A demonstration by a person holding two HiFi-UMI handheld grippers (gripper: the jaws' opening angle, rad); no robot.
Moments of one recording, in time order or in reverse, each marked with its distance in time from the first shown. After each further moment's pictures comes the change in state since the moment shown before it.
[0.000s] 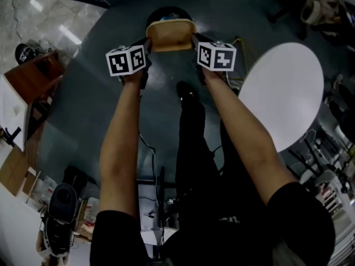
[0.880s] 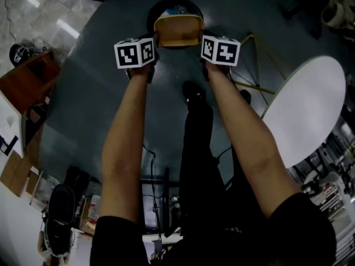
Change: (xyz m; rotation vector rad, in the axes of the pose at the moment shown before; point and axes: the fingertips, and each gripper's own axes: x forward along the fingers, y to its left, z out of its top) left arm 0.097 0.052 -0.036 0.029 0.074 0.013; right arm 0.093 -0.060 -0.055 0.057 0.081 -0.124
